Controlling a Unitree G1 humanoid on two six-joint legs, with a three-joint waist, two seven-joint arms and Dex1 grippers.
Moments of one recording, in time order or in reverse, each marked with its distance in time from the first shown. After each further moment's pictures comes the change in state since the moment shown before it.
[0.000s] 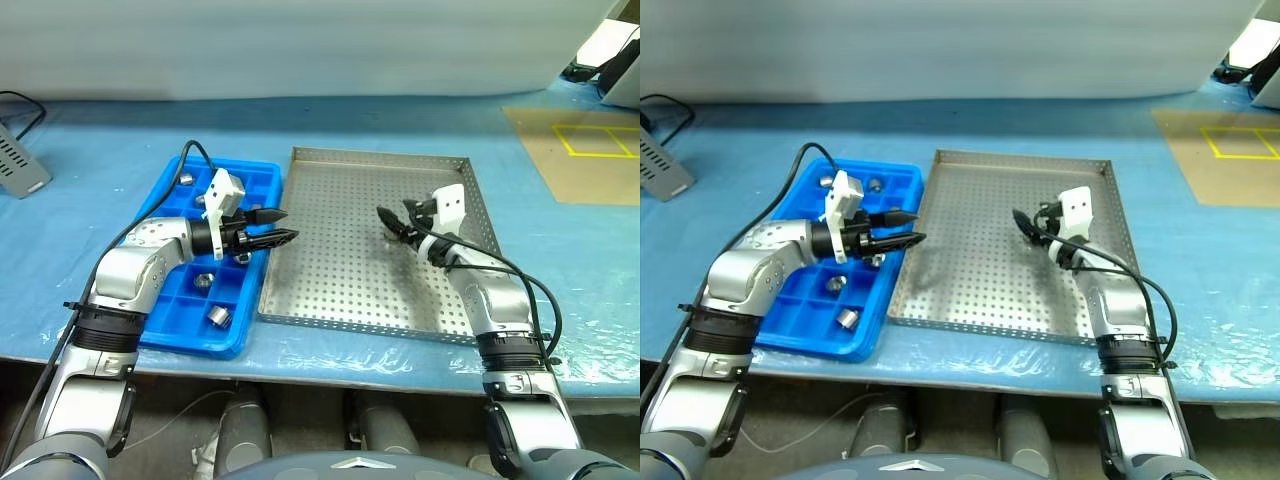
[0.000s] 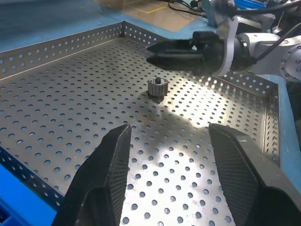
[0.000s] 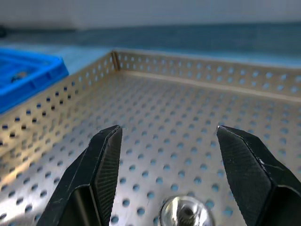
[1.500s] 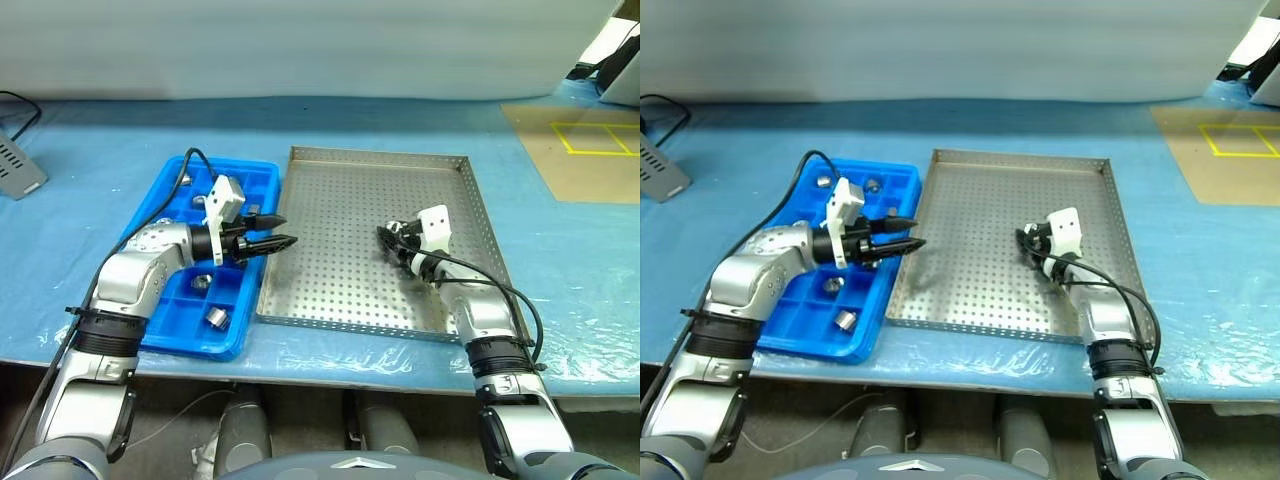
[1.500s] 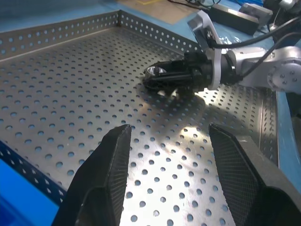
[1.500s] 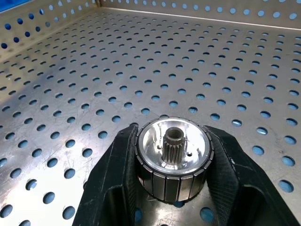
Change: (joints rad) left arm 0.060 0.034 0.000 -0.005 0.009 -0.014 -0.048; right arm 0.036 0.006 0.062 0.158 -0.116 -0.039 0.010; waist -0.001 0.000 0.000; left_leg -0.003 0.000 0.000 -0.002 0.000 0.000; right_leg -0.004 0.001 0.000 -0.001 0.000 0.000
